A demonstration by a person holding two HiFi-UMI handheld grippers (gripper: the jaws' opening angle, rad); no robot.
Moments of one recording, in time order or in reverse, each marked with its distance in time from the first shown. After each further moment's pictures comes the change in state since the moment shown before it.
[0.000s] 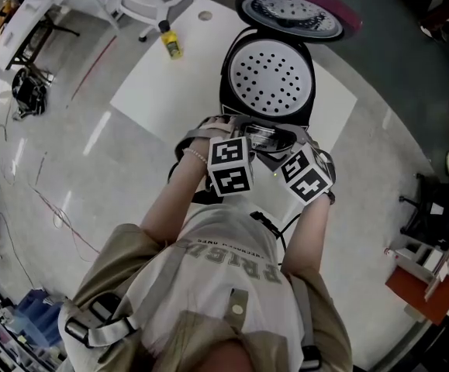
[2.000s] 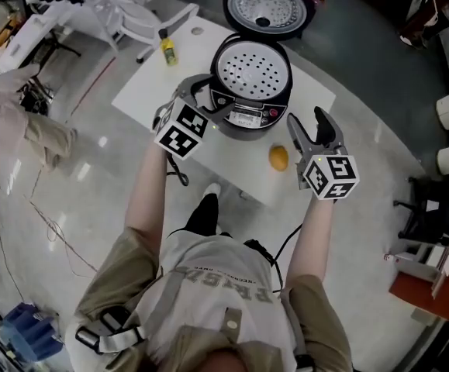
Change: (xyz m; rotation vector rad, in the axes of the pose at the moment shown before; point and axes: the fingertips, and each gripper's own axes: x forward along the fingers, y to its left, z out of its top) left arm -0.119 0.059 0.012 -0.300 -0.446 0.430; right arm -0.169 -0.047 -0.013 0.437 -0.756 -0.512
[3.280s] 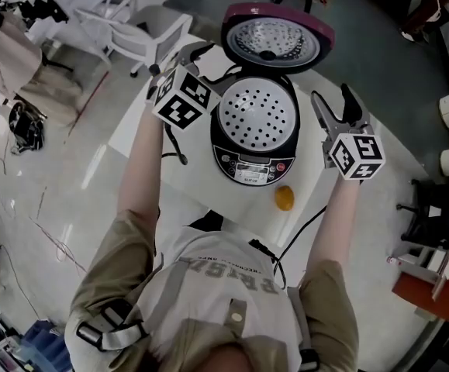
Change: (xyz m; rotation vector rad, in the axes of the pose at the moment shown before) left arm 0.115 0.184 0.051 0.153 0.020 0.016; right arm 0.155 -0.117 0.080 -0.110 -0.025 -0.060
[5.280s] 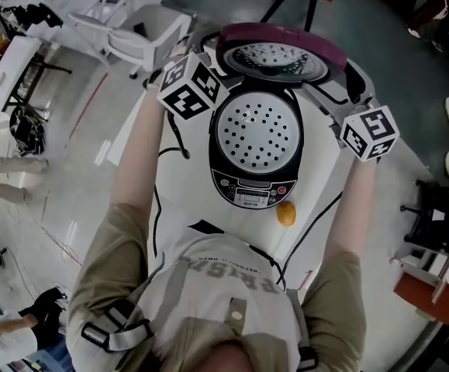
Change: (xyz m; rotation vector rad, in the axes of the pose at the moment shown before) left arm 0.071 0.038 0.015 0.159 0.023 -0.087; right arm 0.095 -0.011 0.028 -0.158 0.014 0.262
